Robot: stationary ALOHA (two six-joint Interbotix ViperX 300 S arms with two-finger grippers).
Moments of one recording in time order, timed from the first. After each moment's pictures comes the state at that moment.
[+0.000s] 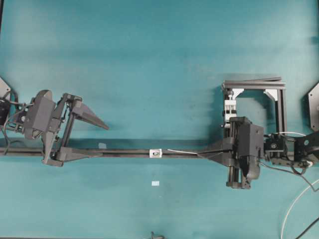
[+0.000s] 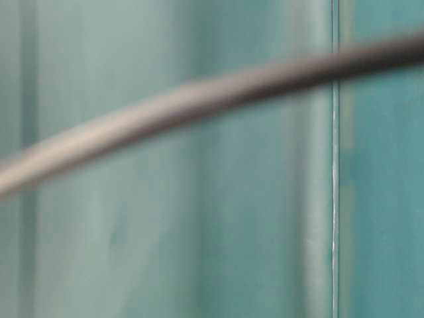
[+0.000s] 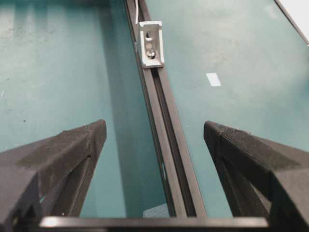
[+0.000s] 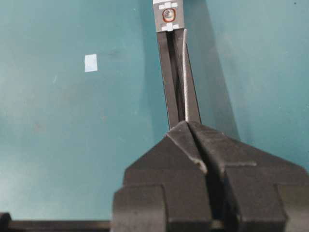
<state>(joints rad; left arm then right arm) -0.28 -0.09 1.22 -0.06 -0.84 -0.07 0.53 0.06 0.99 0.83 -0.68 -0.09</state>
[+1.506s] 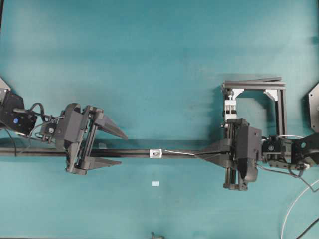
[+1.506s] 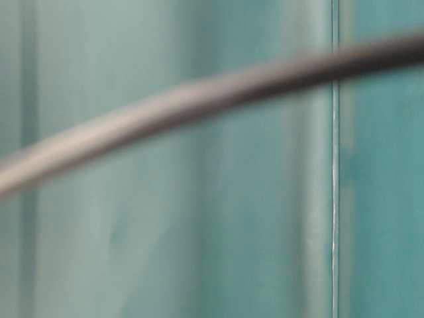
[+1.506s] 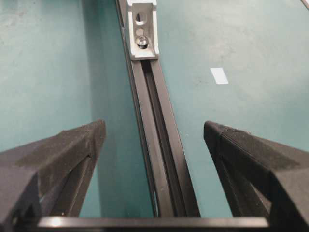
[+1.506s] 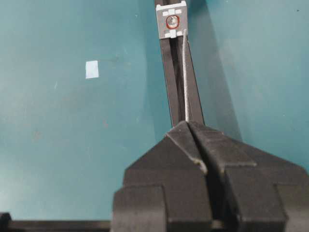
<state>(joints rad) -0.29 0.20 1.08 -0.06 -0.97 -0.10 0.54 0.09 0.97 0.83 -0.71 -0.09</state>
